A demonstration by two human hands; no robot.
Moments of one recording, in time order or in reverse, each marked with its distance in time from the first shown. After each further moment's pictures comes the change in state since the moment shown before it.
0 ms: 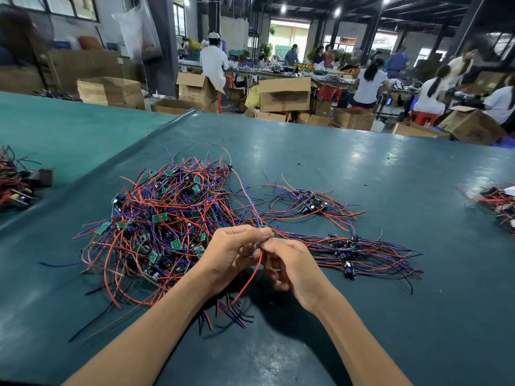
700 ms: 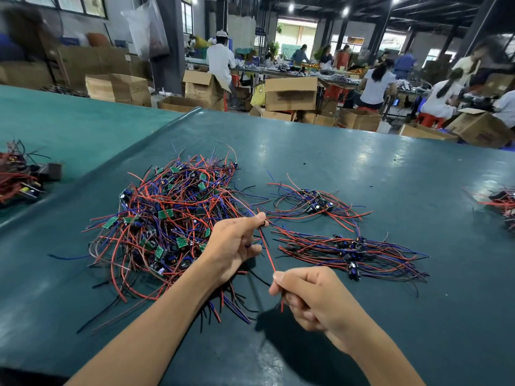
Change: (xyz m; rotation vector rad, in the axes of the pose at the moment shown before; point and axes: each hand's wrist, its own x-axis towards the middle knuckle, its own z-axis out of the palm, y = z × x) left_hand 0.017 -0.002 -0.001 -0.115 0.134 0.043; right_hand -0.057 -0.001 -0.015 -0.020 -0.090 0.112
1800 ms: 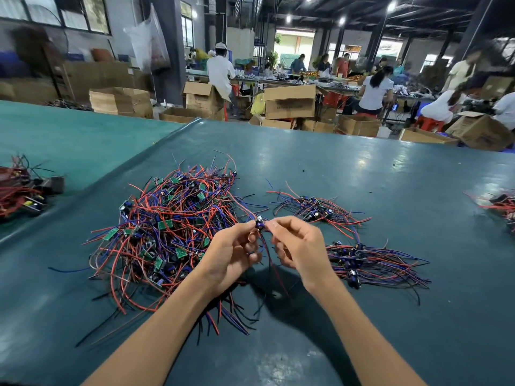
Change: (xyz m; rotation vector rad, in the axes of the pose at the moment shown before) left_hand -0.011 0.010 0.004 -0.154 -0.068 -0.052; right_hand 0.076 -0.028 0.000 0.056 0.296 -0.353
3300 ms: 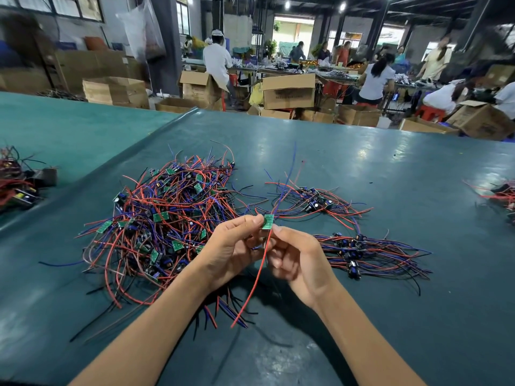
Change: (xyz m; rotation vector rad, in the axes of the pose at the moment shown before) left_hand -0.011 0.003 0.003 0.069 -0.195 0.020; right_hand -0.019 0.009 -0.001 0.335 -0.178 0.252
